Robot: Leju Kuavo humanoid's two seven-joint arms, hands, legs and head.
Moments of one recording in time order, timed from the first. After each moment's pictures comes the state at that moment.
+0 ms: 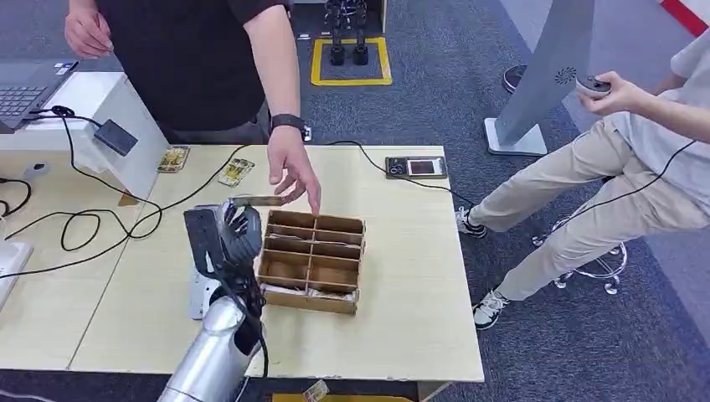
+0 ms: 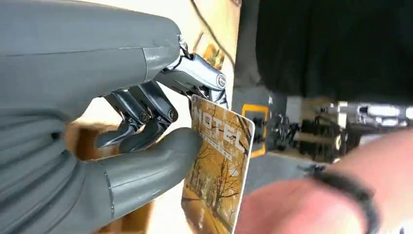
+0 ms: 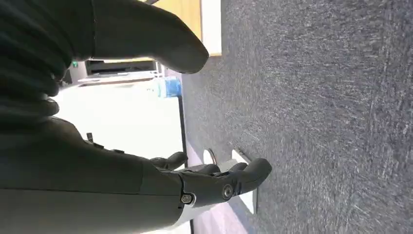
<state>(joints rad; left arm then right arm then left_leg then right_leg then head) -0.37 -0.15 -0.35 -1.16 0.22 0.54 -0.30 -0.07 -0.01 1.55 -0.05 -1.08 -0.43 0.29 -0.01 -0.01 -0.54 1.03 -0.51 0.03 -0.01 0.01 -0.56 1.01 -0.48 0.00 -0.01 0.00</state>
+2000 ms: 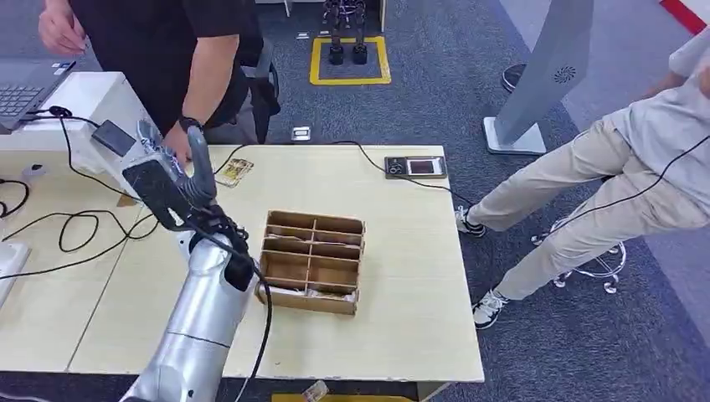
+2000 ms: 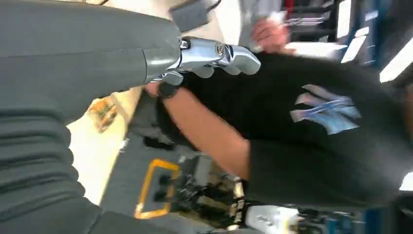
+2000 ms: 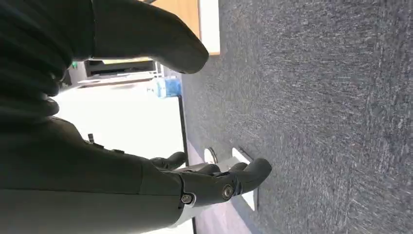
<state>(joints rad) -0.52 -0.25 -0.15 -1.20 0.08 0.70 -0.54 -0.09 -0.01 1.56 -0.07 -1.09 -0.45 0.31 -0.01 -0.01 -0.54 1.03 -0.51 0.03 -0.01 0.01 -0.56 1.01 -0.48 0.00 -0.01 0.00</state>
